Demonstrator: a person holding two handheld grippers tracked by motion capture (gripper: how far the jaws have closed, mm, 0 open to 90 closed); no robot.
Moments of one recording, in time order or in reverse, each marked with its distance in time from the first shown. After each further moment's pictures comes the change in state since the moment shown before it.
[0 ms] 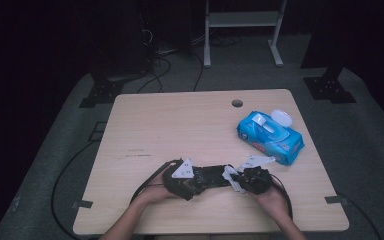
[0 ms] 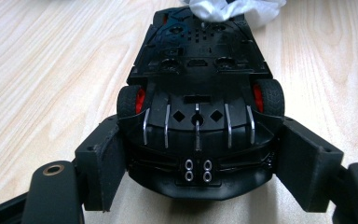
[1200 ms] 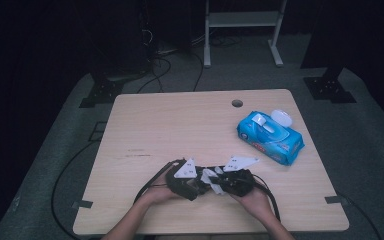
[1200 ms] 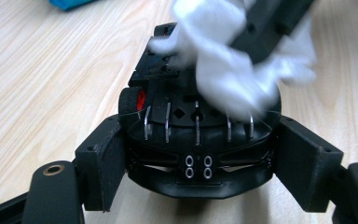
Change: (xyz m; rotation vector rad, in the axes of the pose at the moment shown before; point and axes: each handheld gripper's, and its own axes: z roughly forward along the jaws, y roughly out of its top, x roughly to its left) left arm -0.006 0.009 0.004 -0.039 -0.010 -0.012; right arm 0.045 0.030 0.013 -0.110 0.188 -0.105
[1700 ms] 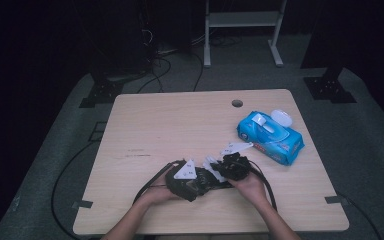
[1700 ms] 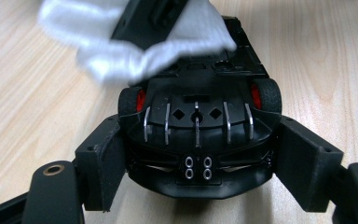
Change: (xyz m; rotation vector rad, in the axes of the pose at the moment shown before) left arm 0.001 -0.004 -0.001 0.009 -0.005 0.003; right arm -0.037 0.016 0.018 0.080 -0.113 0.074
